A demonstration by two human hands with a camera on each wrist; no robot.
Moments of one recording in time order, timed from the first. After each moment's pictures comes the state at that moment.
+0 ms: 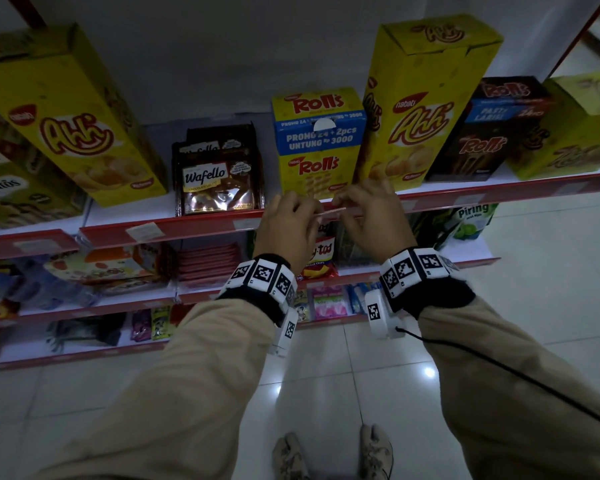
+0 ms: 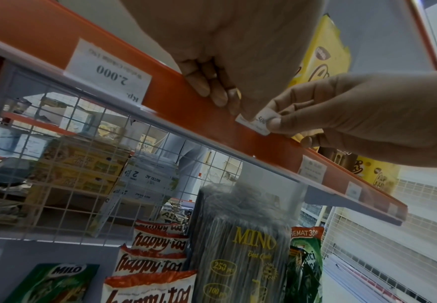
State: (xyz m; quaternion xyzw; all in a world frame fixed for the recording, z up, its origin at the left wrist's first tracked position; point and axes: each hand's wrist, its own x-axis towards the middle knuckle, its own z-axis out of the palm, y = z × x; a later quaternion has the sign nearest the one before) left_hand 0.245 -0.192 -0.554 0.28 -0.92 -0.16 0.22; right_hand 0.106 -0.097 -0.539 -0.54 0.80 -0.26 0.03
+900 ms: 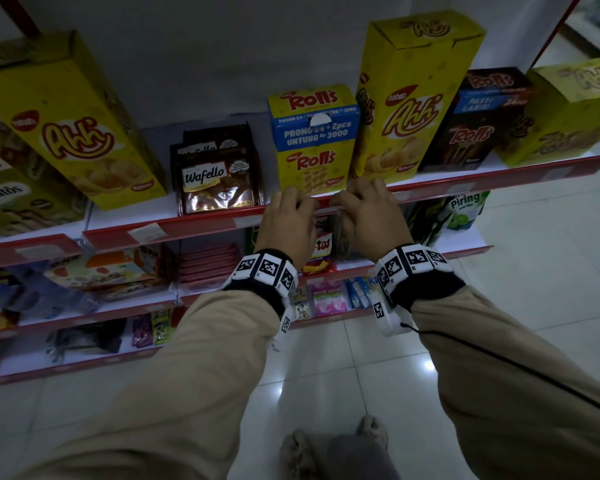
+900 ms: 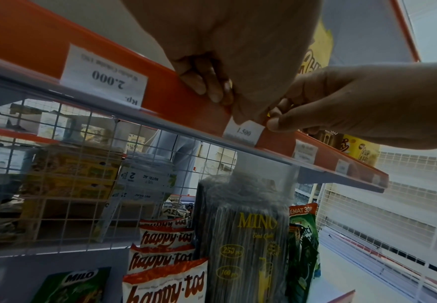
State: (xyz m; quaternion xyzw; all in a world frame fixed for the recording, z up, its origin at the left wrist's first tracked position) left_hand 0.250 -0.191 -0.550 0.27 -0.95 -0.09 0.15; right_hand 0.121 -0.090 -0.544 -0.55 0.82 -0.15 -0.04
